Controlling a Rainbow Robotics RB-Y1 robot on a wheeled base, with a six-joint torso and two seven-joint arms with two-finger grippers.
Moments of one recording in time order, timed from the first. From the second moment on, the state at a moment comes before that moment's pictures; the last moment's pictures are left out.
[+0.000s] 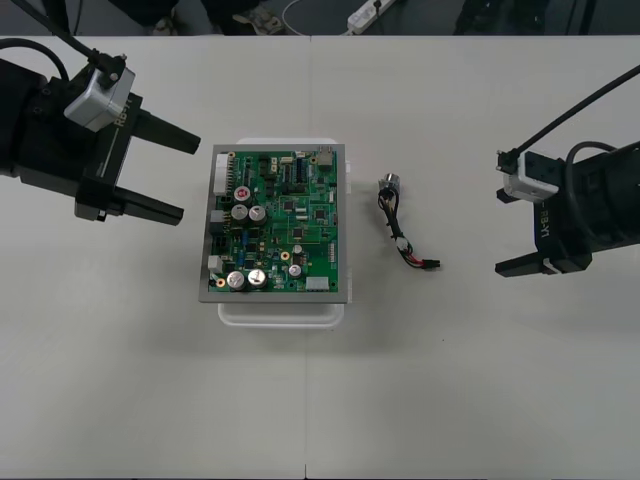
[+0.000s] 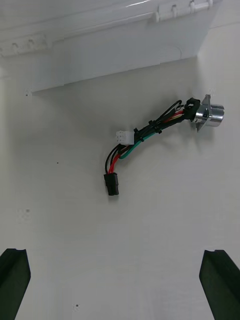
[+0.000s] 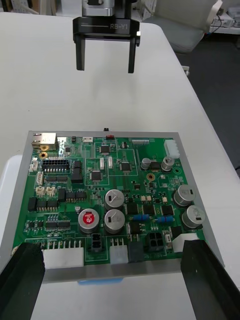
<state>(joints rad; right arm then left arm) -0.37 -0.83 -0.03 -1.97 1.79 -1.57 -0.68 -0.57 0.87 0.00 -1.77 -1.28 -1.54 0.44</state>
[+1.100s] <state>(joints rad) -0.42 -0.83 0.21 -2.15 2.19 -1.57 -0.75 -0.69 0.87 -0.18 -1.78 -1.31 -1.33 0.56</state>
